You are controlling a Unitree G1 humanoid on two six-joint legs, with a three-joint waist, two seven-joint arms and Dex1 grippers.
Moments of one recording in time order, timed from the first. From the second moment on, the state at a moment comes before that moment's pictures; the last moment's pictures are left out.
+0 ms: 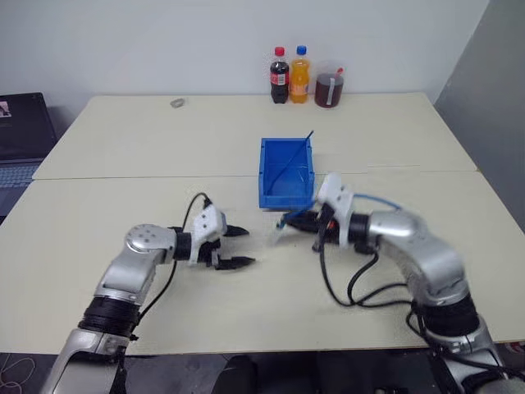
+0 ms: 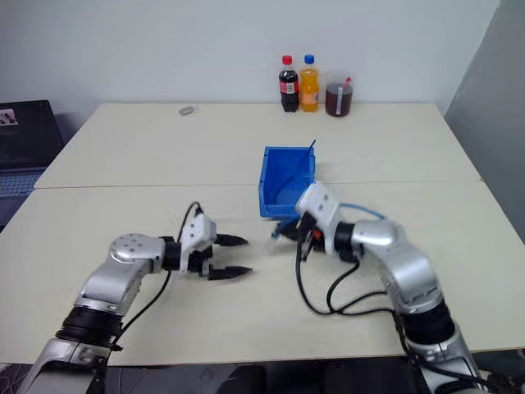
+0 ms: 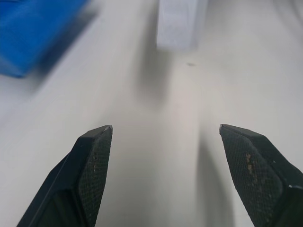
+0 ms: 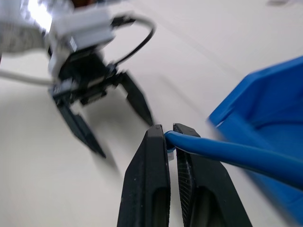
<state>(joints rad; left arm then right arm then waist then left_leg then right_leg) -0.41 0.64 -0.08 0.14 -0.26 0.28 -1.21 -0.58 -0.34 0.09 -0.40 0.30 0.90 0.81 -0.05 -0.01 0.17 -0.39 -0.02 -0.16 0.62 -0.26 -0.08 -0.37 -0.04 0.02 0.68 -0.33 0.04</state>
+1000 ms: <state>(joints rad) -0.51 0.65 -0.08 0.20 -0.22 0.23 -1.13 -1.29 -0.41 0.24 1.01 -0.03 0.28 1.01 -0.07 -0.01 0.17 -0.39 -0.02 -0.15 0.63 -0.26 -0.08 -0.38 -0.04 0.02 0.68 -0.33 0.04</state>
